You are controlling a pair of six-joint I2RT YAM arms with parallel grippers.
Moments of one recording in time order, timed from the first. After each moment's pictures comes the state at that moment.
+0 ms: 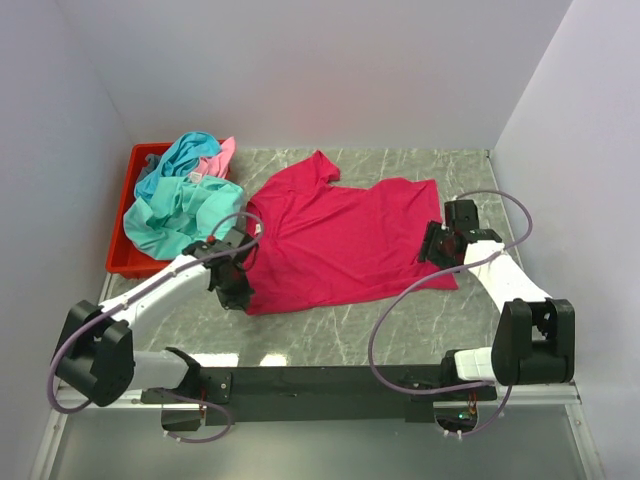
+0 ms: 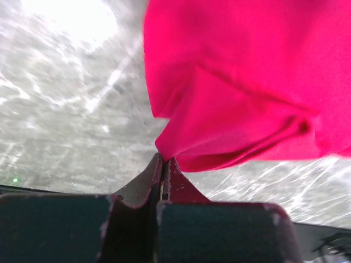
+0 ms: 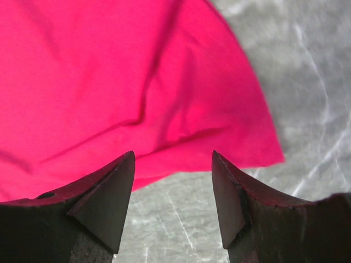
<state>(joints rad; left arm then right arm) -0.55 1.29 0.81 -0.87 -0.08 -0.93 0.03 1.34 0.85 -0.55 0.02 0.34</state>
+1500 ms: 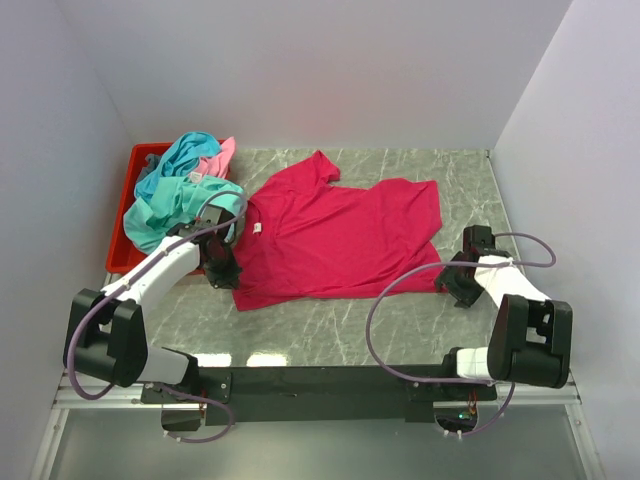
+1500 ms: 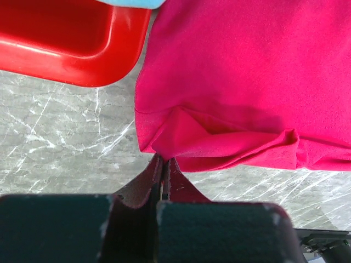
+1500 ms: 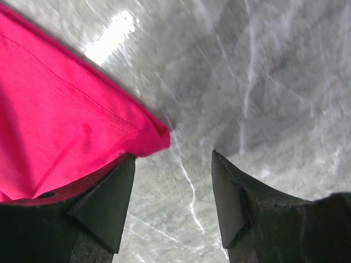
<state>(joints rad) -0.29 1.37 0.91 -0.83 0.01 -0.72 -0.17 1.32 0.65 -0.61 0.09 0.60</state>
